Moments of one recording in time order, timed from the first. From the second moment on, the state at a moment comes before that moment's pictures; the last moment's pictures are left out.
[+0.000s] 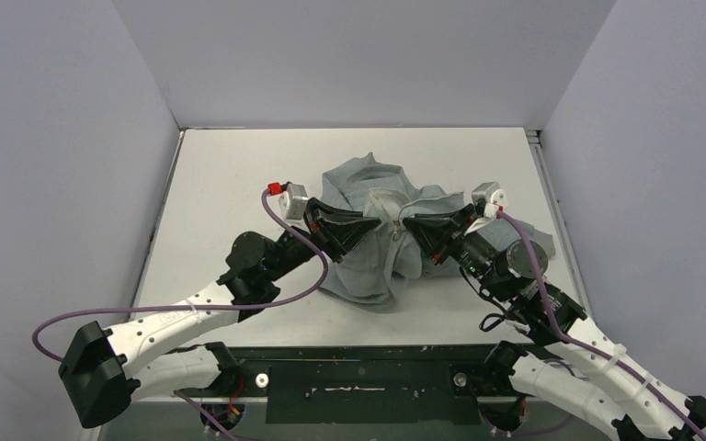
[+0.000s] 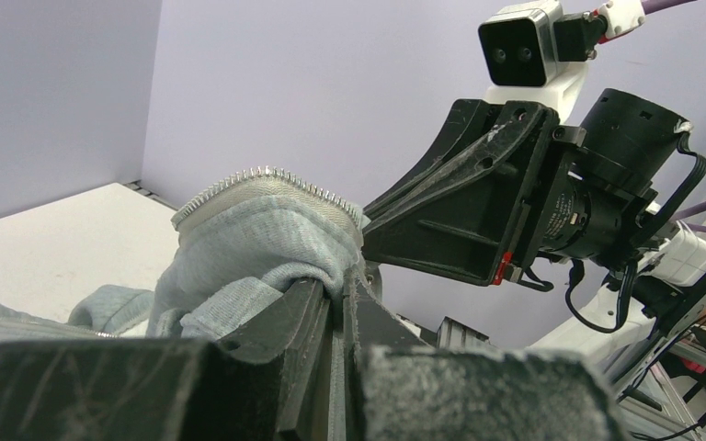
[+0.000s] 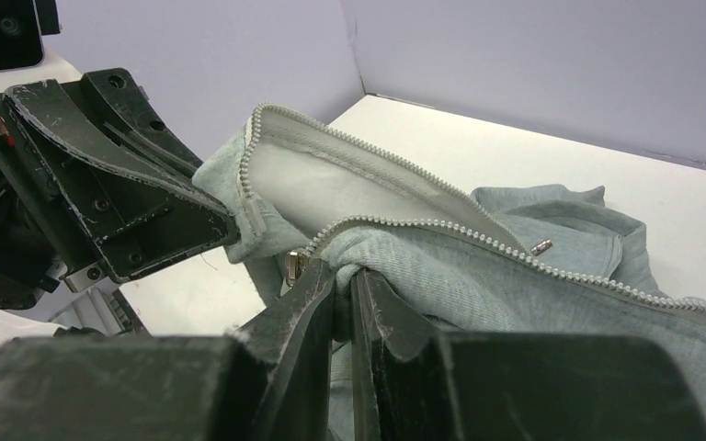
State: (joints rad) left arm -0.90 1.06 0.70 0.79 0.21 -0.49; right arm 0.81 0.66 0.81 -0.03 0.03 0.27
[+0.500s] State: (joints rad) left arm -0.90 1.11 0.70 0.81 0.24 -0.49; right arm 0.81 0.66 0.81 -0.03 0.03 0.27
